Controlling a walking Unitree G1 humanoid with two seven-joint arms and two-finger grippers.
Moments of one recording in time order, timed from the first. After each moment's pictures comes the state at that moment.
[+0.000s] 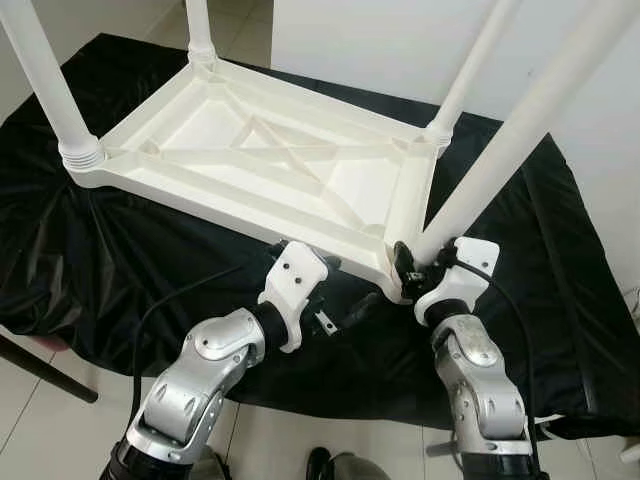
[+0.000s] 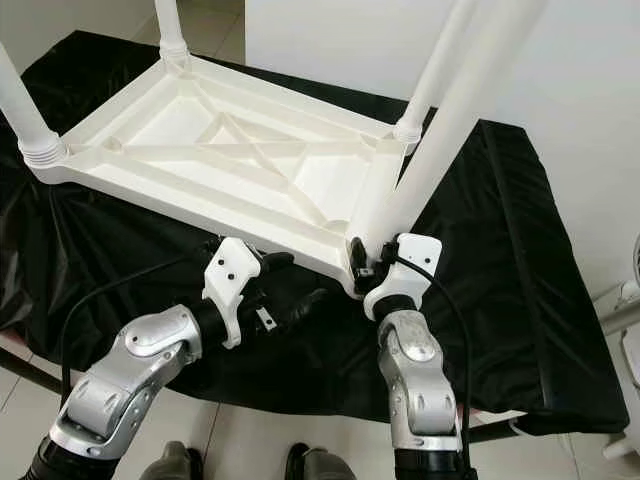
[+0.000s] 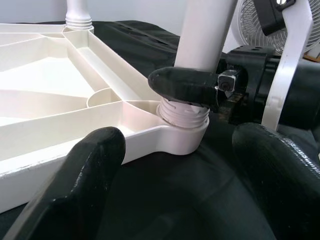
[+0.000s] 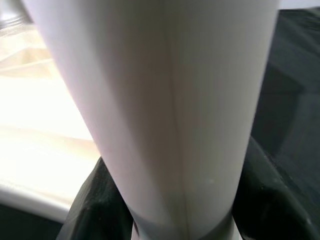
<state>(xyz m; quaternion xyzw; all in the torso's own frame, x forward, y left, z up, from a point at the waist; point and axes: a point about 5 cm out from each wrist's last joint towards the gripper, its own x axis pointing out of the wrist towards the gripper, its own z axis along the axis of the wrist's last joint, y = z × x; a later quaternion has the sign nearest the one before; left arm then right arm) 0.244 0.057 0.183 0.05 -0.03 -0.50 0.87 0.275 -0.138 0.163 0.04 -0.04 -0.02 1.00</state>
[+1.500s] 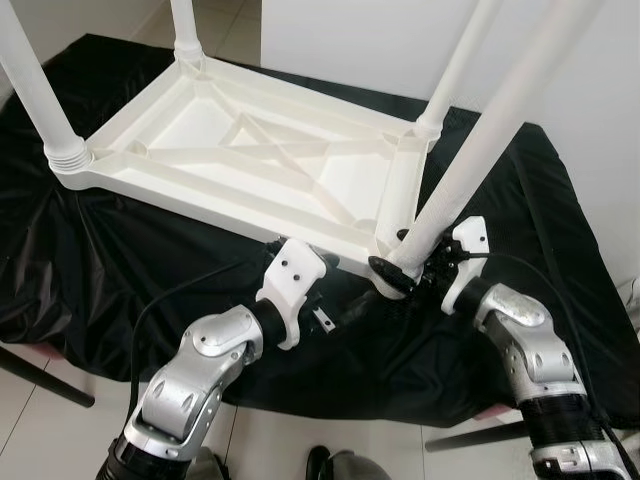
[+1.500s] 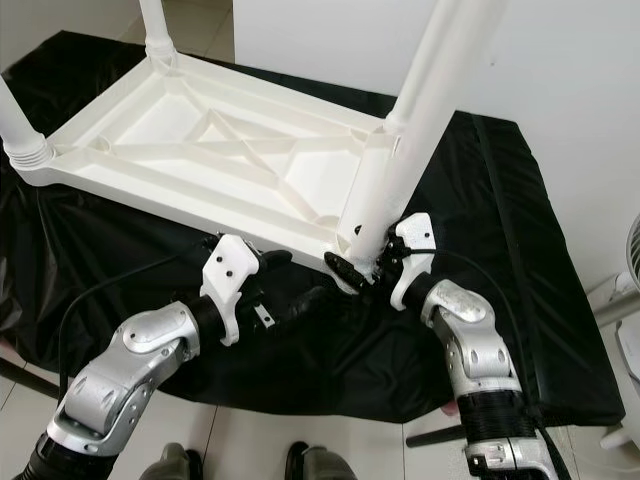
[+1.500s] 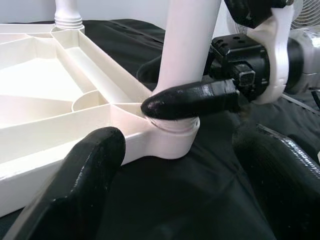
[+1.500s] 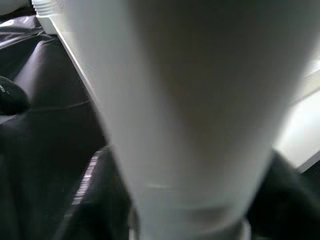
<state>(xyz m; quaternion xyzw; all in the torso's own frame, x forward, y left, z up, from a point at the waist) 0.246 0.059 0.186 0.05 -0.03 -0.49 0.87 0.312 -0.175 0.168 -0.09 -0.04 0.39 0.92</state>
